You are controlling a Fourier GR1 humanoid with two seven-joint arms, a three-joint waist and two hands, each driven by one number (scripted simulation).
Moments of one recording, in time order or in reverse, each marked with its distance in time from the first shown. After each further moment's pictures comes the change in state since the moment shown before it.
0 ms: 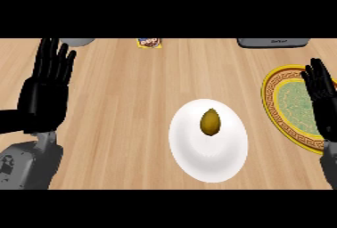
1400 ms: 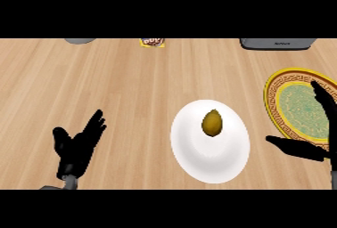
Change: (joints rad) left arm 0.317 -0.023 -0.172 0.215 -0.093 -0.080 0.209; right arm 0.202 -0.064 0.130 -0.334 0.503 -0.263 0.441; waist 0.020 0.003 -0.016
